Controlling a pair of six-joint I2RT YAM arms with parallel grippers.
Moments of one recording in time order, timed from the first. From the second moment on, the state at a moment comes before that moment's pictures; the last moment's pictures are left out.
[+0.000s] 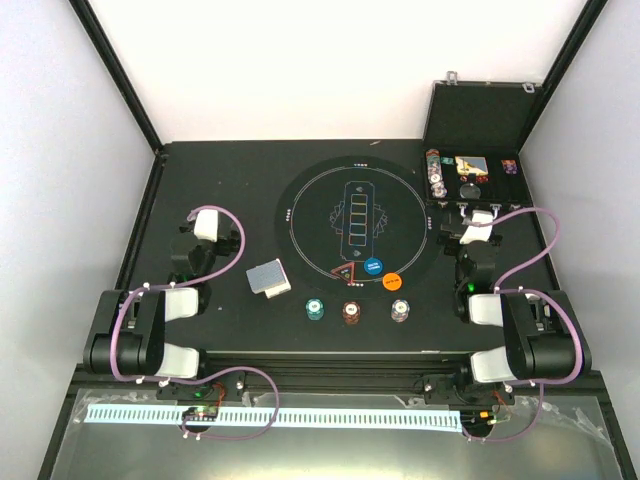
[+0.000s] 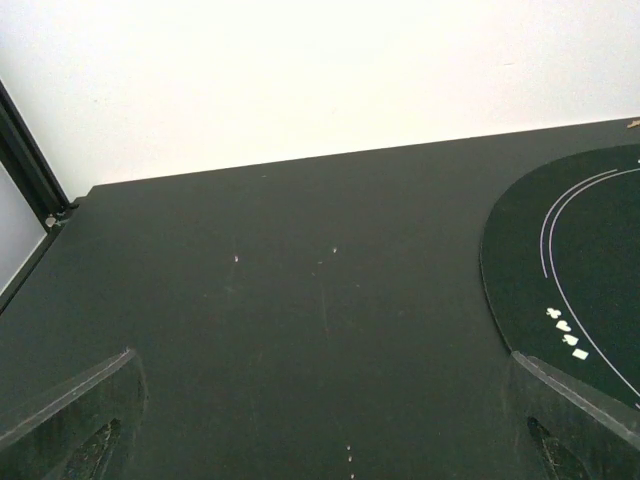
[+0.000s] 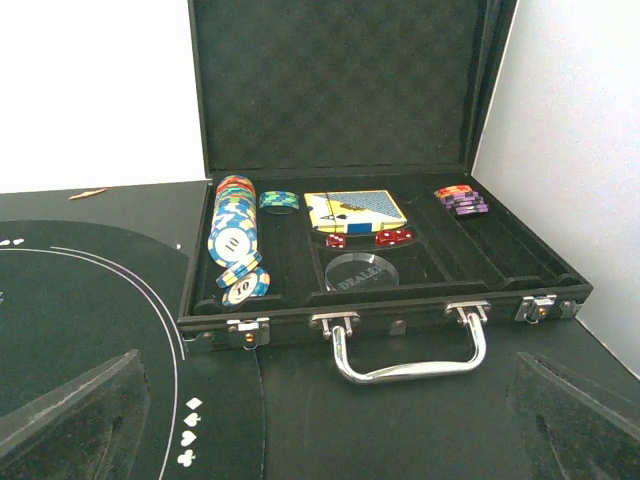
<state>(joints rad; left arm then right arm) 0.01 1.39 0.30 0.92 0.09 0.07 0.07 1.41 0.25 1.03 0.26 0.01</state>
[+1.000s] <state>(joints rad) 0.17 1.32 0.99 -0.04 0.33 0.10 0.00 1.08 0.75 0.25 0.33 0.44</state>
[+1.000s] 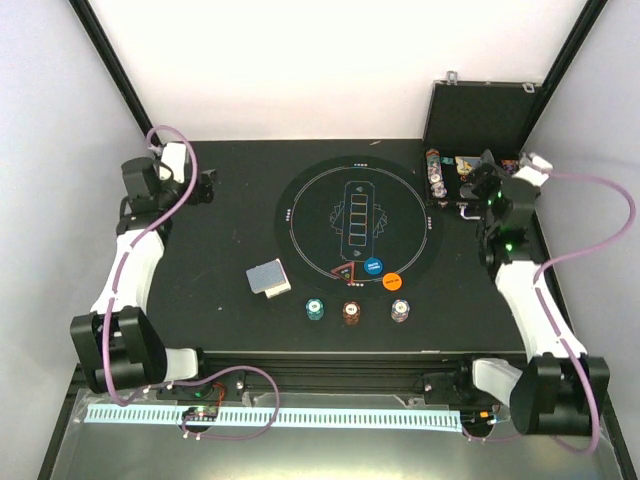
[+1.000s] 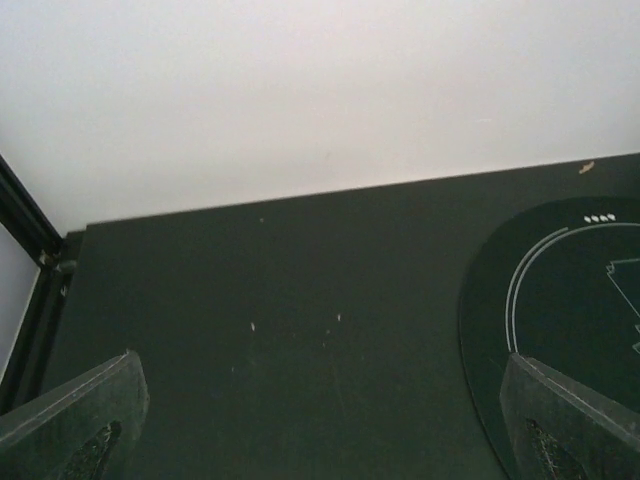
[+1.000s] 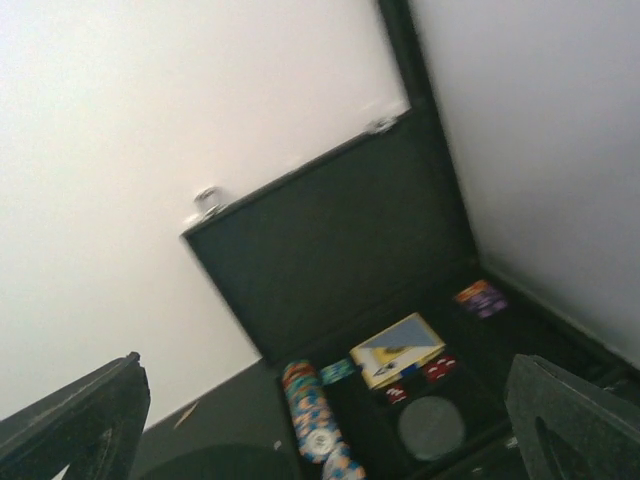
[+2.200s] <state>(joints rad) 0.27 1.31 1.08 -0.58 0.51 0.23 0.76 1.77 1.16 -0.57 0.04 0.41</state>
